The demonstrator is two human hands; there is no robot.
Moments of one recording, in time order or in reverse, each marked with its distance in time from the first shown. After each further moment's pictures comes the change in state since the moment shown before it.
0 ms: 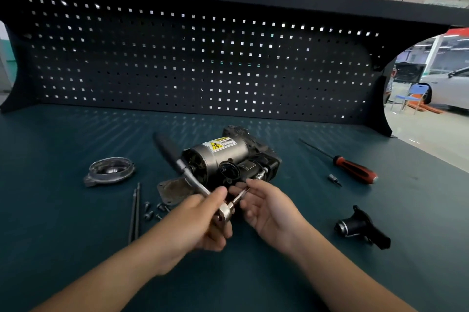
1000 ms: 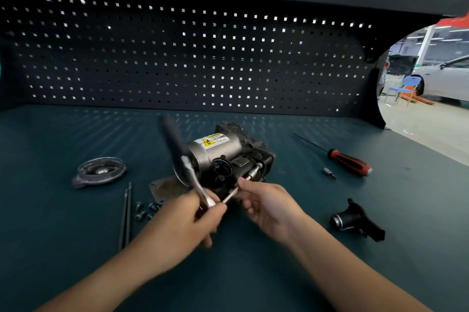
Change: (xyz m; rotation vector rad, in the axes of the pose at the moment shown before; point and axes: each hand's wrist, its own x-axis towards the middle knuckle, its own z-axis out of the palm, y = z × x) left_hand -0.009 -0.001 -0.002 0.498 0.130 0.258; right_hand 0.003 -0.005 -0.004 -0.171 0.079 -0.036
